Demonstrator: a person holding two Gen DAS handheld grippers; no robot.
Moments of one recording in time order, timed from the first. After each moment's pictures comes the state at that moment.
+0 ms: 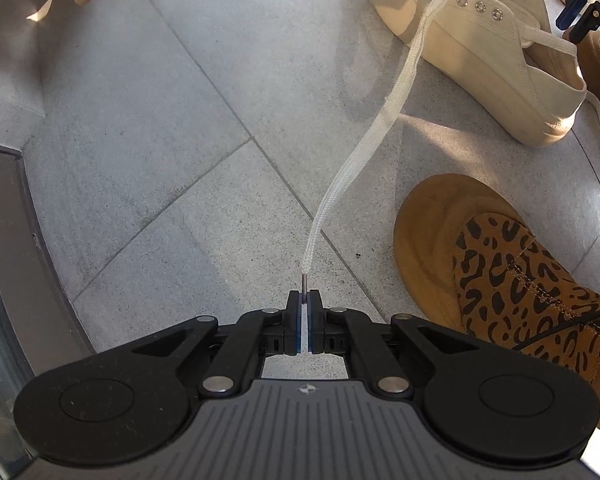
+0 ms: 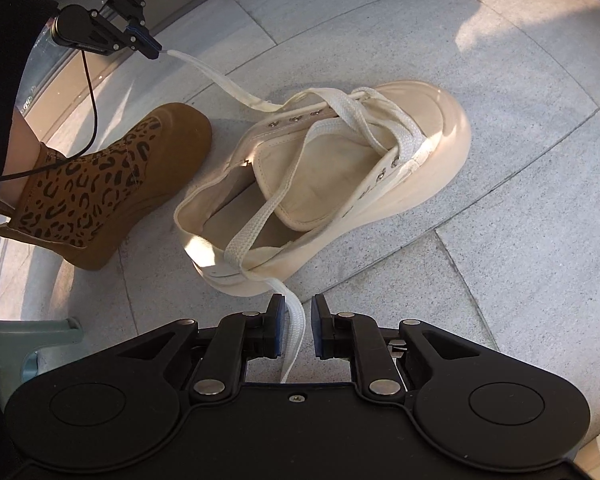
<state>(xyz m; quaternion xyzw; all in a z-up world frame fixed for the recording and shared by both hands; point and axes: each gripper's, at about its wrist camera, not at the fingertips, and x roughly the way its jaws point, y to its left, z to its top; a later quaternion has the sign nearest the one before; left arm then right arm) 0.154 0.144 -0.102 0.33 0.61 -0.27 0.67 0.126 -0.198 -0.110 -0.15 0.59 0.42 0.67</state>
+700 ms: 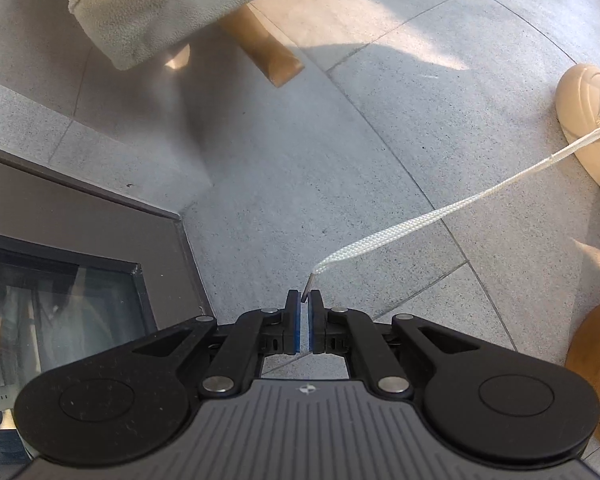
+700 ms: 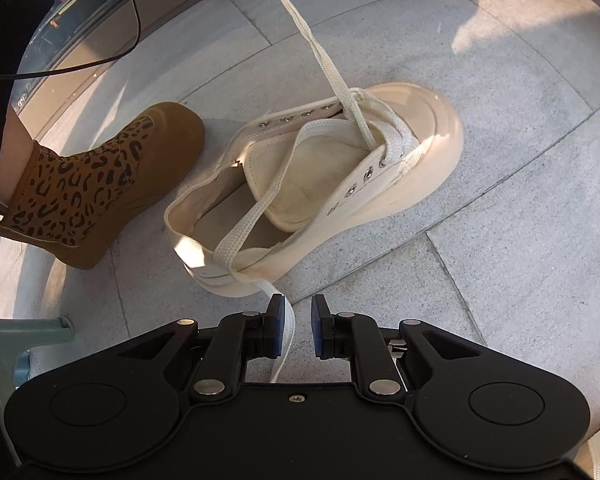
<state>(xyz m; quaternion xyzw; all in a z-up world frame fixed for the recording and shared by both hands) 0.262 0.141 -0.059 0.39 0.51 -0.16 0.75 0.129 -0.195 -0.107 -0.16 0.58 0.42 0.68</state>
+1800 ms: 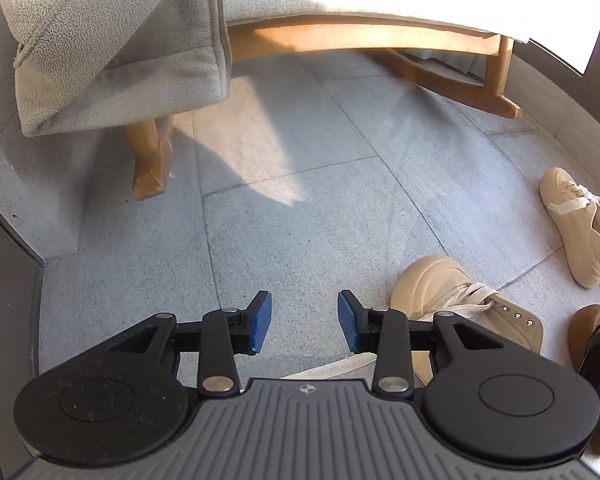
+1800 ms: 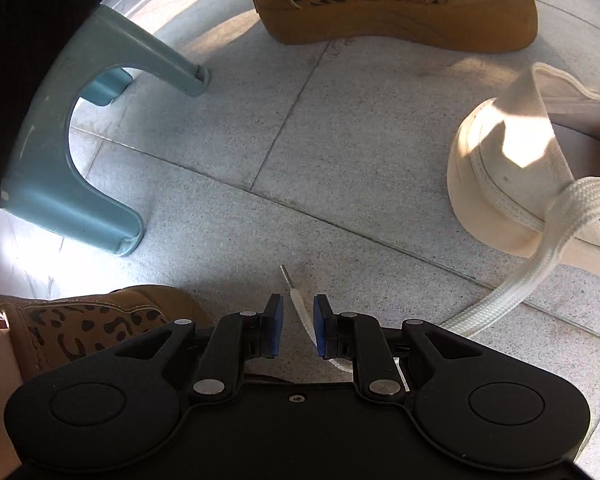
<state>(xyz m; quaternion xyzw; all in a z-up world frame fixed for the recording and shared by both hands) 0.223 0.077 -0.032 0.12 0.44 -0.27 0.85 0.026 -0.141 -0.163 -0.40 0.49 0.68 0.37</state>
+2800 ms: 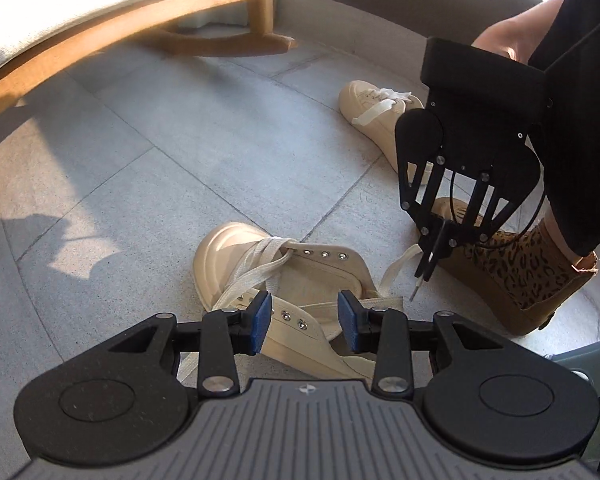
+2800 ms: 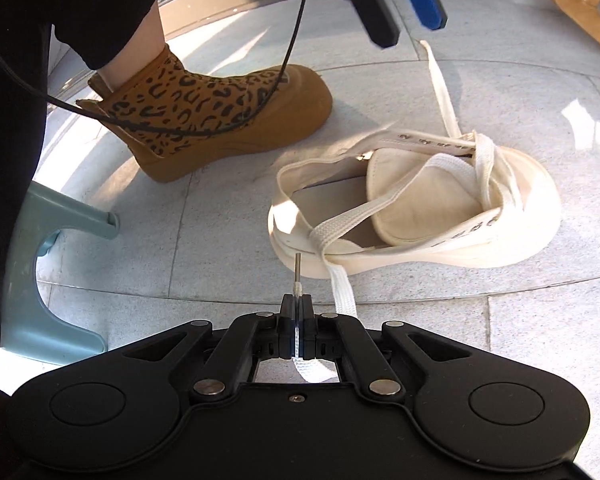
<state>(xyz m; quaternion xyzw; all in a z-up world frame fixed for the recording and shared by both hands) 0.145 -0.012 -0.043 0.25 0.42 -0.55 0.68 0.111 -0.173 -0.085 -0.28 0.49 0.59 0.58</state>
